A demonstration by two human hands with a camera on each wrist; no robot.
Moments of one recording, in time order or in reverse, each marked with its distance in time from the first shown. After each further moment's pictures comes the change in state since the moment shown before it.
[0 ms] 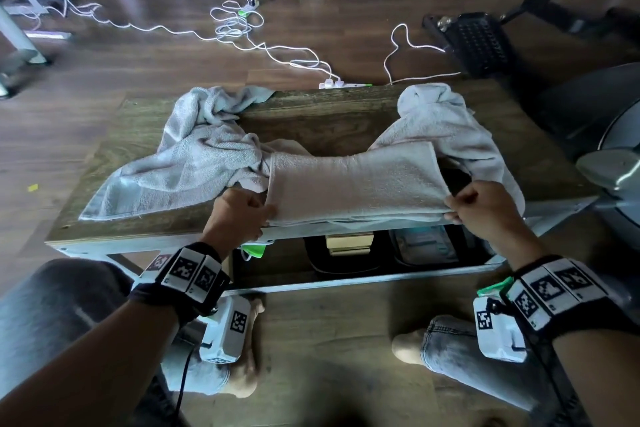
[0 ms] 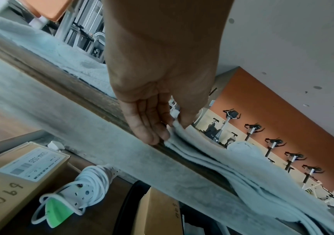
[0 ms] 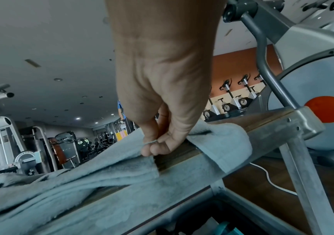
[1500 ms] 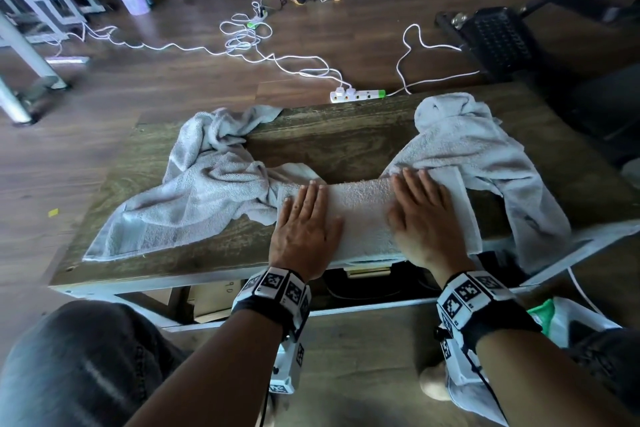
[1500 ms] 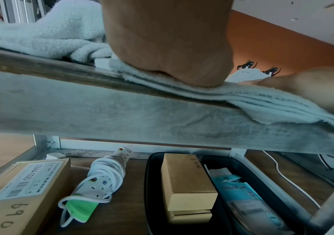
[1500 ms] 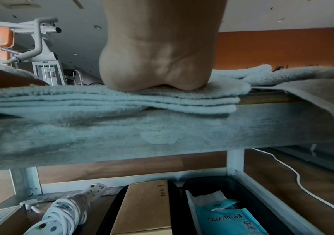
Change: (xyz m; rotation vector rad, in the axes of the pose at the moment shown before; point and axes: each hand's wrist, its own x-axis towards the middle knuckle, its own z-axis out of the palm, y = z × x) left_hand 0.032 0.025 0.086 0.716 0.048 0.463; right_hand 0.027 -0.030 0.114 -0.704 -0.028 -0.518
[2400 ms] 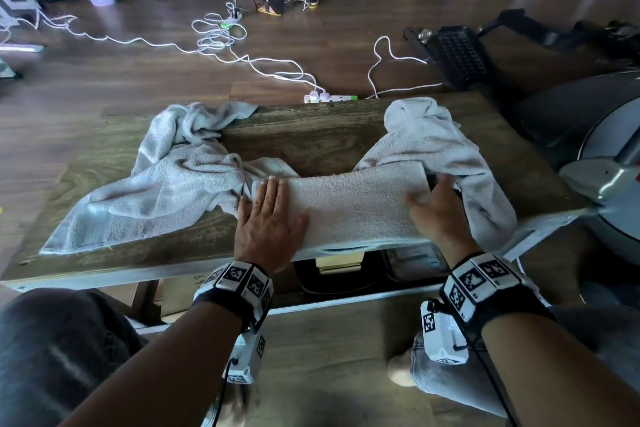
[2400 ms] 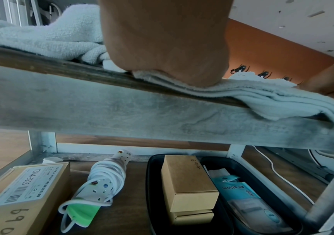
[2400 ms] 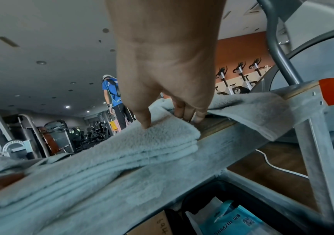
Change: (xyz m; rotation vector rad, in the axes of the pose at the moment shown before) left_hand -0.012 -0.013 0.000 -0.014 0.055 -0.061; right_hand -0.019 0.035 -0.052 0.664 0.125 0.499
